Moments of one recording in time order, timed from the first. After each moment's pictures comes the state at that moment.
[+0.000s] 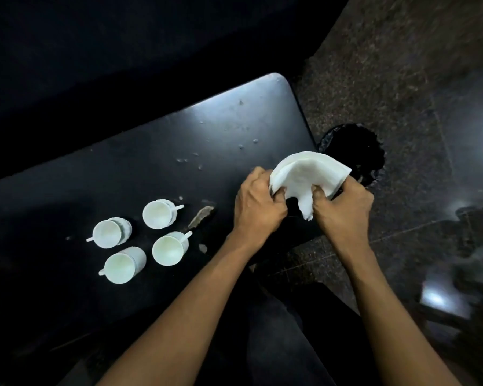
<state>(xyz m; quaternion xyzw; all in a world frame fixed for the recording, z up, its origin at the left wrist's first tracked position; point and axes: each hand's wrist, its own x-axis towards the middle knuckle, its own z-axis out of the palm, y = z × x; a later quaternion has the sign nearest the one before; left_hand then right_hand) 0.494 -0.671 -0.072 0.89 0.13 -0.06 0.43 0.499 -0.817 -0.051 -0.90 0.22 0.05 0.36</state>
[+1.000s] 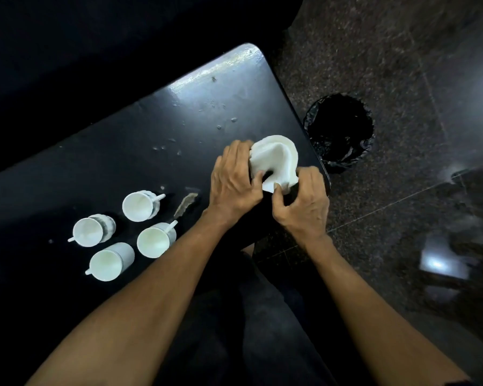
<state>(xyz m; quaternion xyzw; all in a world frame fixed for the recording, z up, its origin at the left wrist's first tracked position) 0.491 -0.660 -0.121 0.94 -0.03 0.01 0.34 0.447 -0.807 -0.115 -0.96 0.07 -0.05 0.26</state>
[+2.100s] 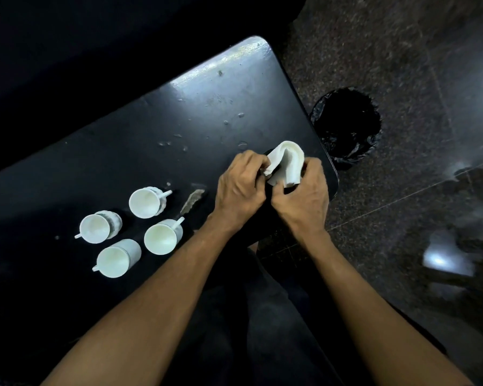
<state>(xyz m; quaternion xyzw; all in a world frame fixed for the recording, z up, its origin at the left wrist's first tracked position) 0.477 -0.652 -0.112 0.92 -0.06 -0.02 0.38 0.456 -0.781 -0.105 -0.93 0.20 0.01 0.30</state>
